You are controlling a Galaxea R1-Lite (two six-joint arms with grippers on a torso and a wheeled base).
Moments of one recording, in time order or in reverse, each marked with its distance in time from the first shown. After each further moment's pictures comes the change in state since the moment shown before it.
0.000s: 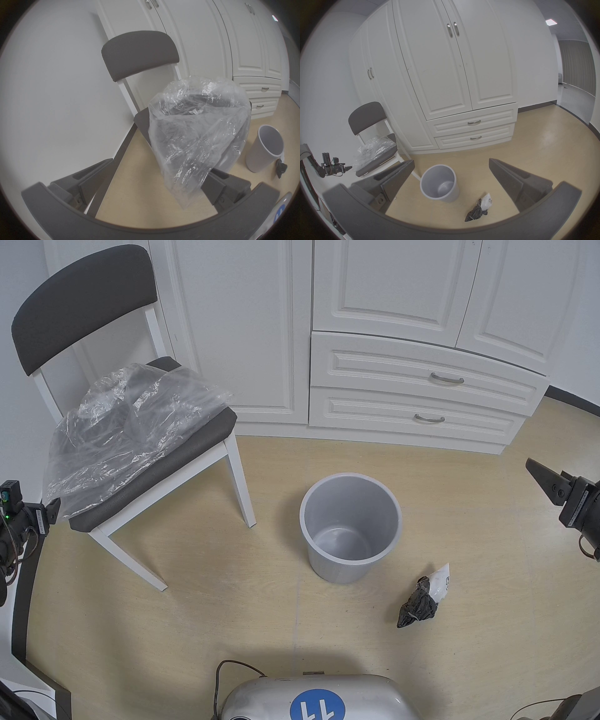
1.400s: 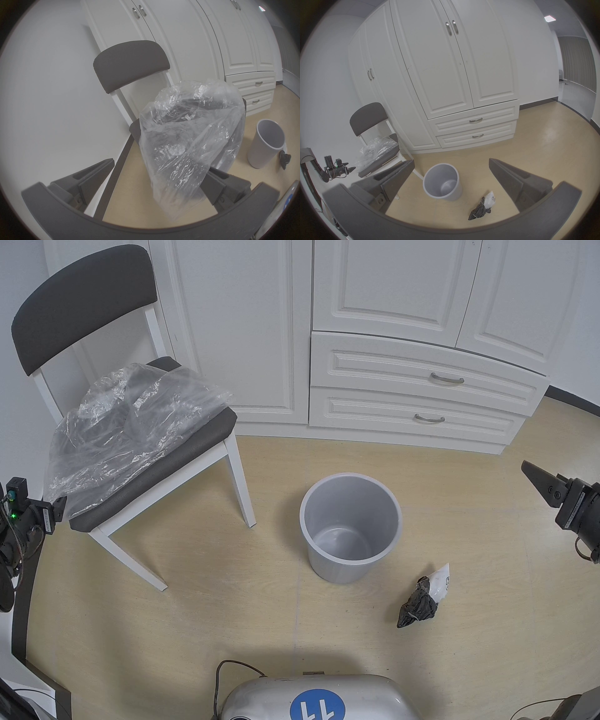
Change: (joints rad) left arm -0.047 0.033 0.038 -0.149 0.010 0.072; right arm 0.011 0.013 0.003 -0.003 0.007 0.027
